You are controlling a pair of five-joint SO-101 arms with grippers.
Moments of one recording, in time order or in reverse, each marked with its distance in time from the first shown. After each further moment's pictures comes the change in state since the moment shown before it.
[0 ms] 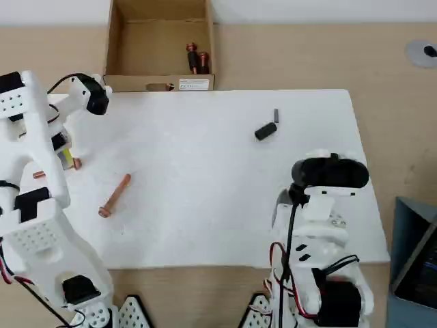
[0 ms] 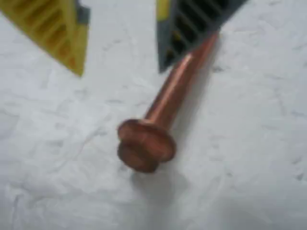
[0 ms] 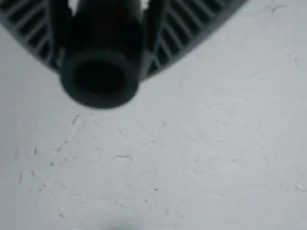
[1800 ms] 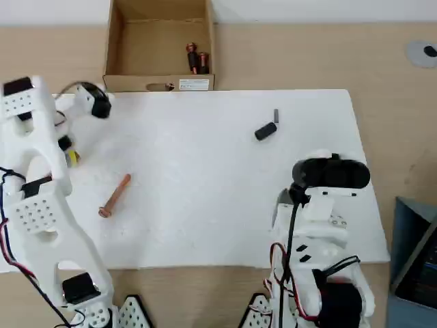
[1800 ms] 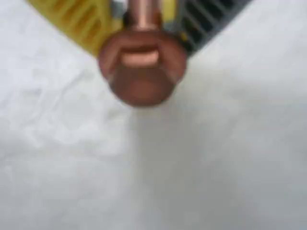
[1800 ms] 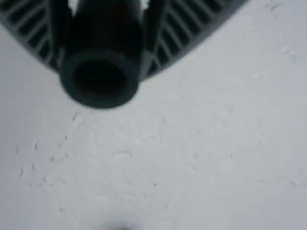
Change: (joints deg) left arm 0.0 11.7 -8.7 1.6 3.1; right arm 0.0 0.0 -0.9 0.0 0.0
